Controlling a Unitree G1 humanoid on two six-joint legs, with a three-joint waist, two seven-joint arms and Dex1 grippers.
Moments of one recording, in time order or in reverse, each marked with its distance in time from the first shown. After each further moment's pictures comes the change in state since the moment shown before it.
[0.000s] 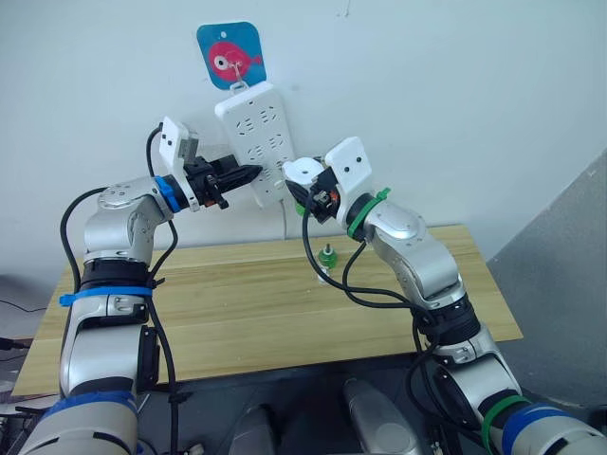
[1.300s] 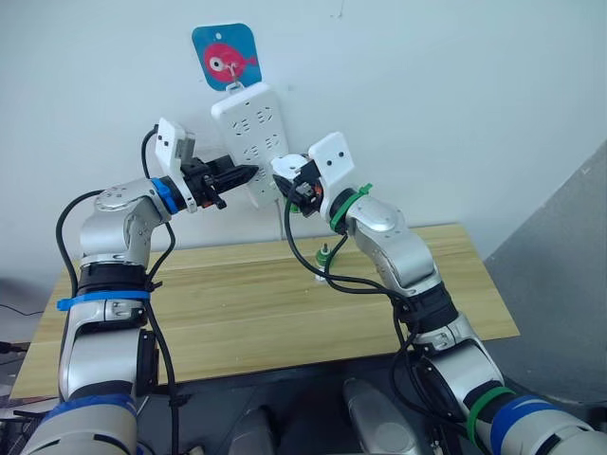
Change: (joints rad) left arm 0.028 -0.001 0.036 -0.047 0.002 0.059 0.031; right arm -0.083 0.091 -0.018 0.214 -0.040 -0.105 -0.018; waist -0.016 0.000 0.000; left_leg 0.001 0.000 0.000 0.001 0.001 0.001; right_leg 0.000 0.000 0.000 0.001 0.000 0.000
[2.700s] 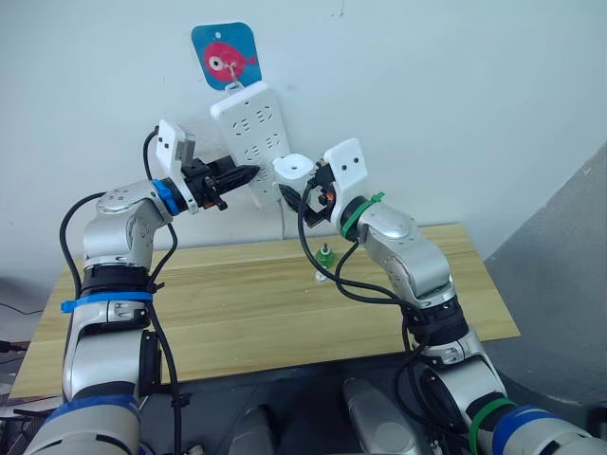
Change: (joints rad) left arm 0.003 -0.015 0.002 0.009 0.006 -0.043 -0.009; right arm 0.089 0.002 -0.041 -0.195 0.043 0.196 -0.010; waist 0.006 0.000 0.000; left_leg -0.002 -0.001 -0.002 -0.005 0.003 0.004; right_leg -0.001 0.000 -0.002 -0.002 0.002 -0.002
